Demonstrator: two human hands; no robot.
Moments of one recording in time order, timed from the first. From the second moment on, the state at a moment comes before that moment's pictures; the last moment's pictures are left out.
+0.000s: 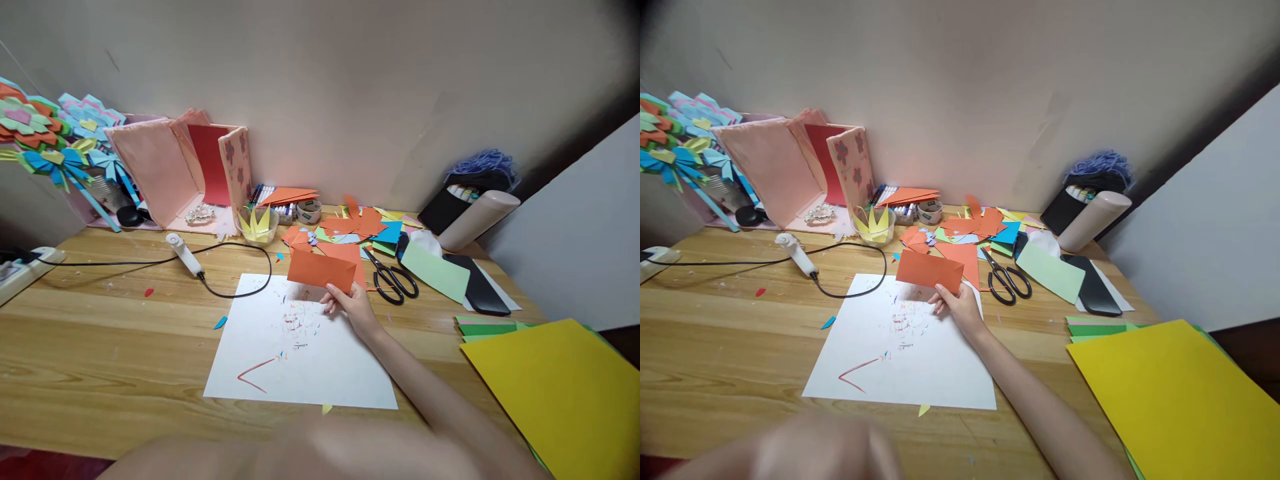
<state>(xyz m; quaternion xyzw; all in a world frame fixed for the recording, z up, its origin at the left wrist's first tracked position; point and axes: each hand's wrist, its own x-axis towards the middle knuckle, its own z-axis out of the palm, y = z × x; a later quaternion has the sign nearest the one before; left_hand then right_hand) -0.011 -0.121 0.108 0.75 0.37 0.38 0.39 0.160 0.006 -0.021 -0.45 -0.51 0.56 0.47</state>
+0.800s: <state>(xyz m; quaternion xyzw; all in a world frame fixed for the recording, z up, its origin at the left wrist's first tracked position) -0.007 -0.011 0.008 0.47 0.55 0.44 0.53 0.139 -0.003 -0.014 -0.49 -0.52 0.56 0.43</state>
